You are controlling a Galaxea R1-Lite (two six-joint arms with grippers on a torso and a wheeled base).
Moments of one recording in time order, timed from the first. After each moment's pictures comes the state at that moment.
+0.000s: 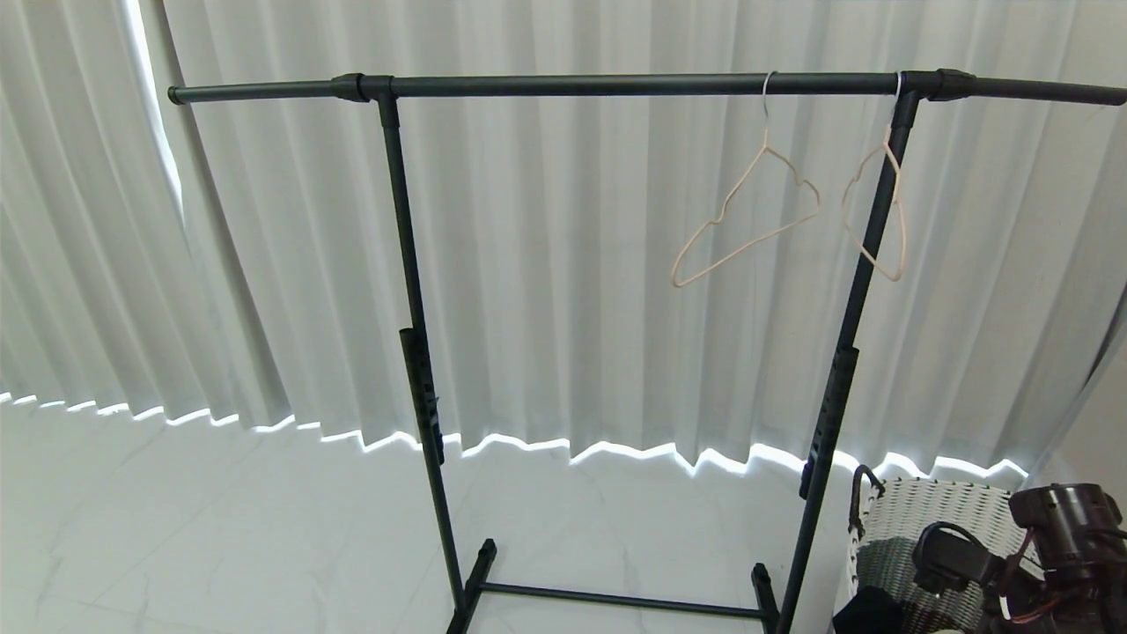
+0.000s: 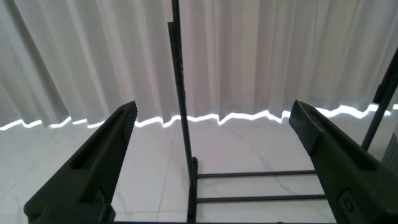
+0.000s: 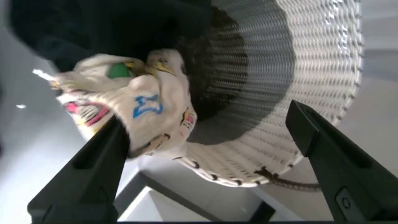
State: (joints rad) left arm 0.00 0.00 0.00 0.01 -0.15 0.09; right arm 0.02 1.87 -0.21 -0.64 -0.07 -0.82
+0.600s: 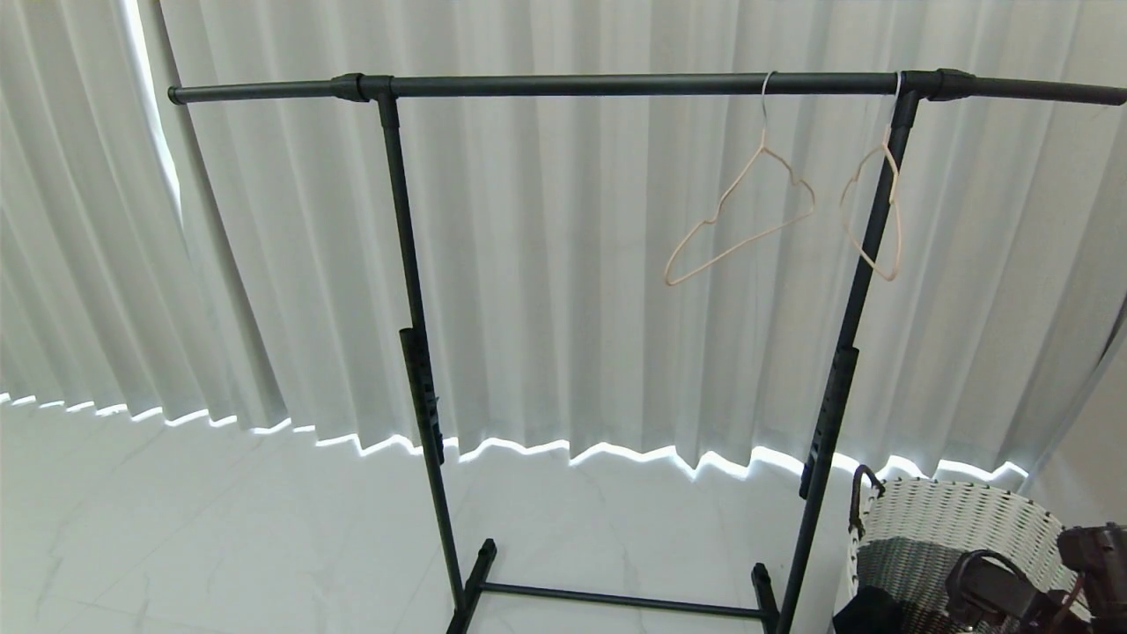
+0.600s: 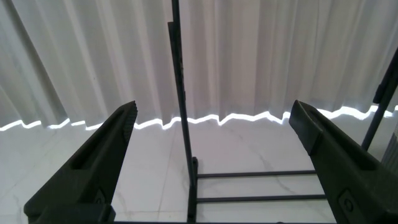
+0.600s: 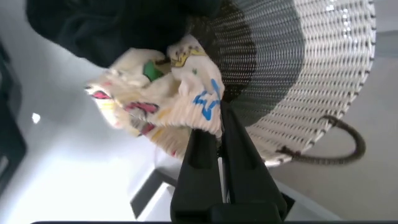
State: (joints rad) left arm 0.00 0.00 0.00 0.01 -0.15 0.09; right arm 0.02 1.73 -0.03 -0.73 -0.06 -0.73
